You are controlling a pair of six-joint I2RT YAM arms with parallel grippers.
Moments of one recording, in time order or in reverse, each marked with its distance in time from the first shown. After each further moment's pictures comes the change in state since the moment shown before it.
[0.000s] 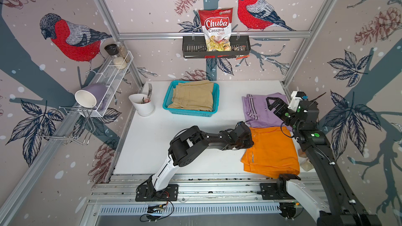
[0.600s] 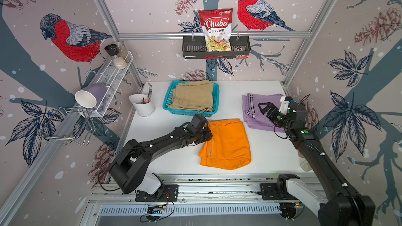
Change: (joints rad) left arm 0.411 -0.770 -0.565 -0.349 -0.027 0.178; right arm 0.069 0.121 -0.150 0.108 -0.085 0.052
